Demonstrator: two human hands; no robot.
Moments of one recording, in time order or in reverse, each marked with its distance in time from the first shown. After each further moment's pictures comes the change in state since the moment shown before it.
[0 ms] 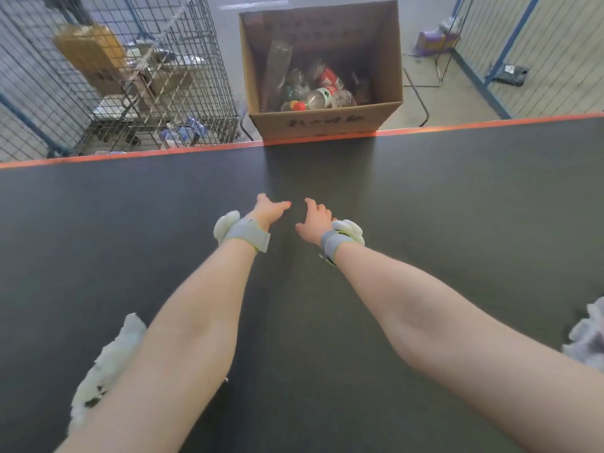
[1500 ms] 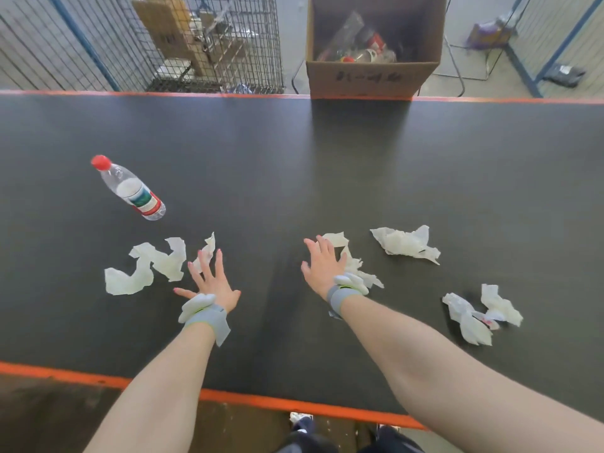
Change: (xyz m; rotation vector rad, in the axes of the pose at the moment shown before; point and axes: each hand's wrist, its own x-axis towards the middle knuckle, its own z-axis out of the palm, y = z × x) left_hand -0.284 -0.343 -0.026 0.770 0.331 -0.231; right_hand -0.289 0.058 0.157 -0.187 0.001 -0.221
